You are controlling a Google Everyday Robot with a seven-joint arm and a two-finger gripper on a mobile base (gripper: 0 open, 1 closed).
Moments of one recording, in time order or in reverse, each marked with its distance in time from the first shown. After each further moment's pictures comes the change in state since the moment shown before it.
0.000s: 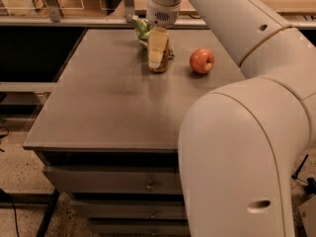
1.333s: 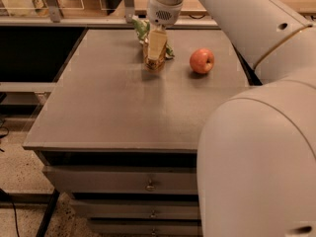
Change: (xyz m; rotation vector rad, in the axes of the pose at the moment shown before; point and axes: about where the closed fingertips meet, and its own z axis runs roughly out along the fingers) arm -0.007 0.014 -0.017 0.017 -0.052 -0.020
